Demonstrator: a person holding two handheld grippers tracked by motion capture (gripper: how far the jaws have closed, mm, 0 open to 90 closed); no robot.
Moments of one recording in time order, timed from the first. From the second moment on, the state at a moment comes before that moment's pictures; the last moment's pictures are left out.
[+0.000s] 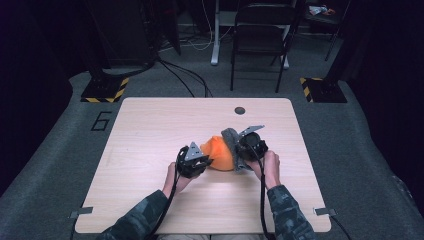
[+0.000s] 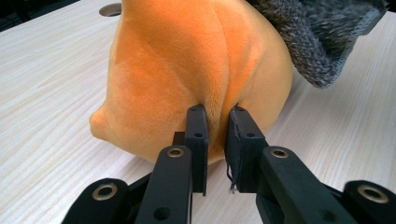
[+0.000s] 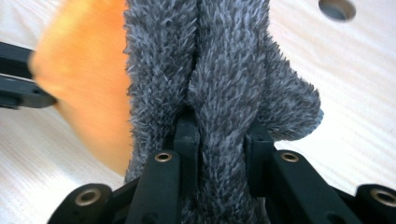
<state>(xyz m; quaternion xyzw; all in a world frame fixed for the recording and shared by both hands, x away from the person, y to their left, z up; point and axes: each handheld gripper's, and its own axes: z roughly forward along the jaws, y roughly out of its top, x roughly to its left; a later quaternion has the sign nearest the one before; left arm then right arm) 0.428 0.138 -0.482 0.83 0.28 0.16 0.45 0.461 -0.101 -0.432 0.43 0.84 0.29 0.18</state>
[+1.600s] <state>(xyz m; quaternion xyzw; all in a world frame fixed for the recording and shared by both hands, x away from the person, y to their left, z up) 0.431 0.142 -0.483 0.83 0.28 0.15 0.45 0.462 -0.101 -0.429 0.42 0.84 0.30 0.17</state>
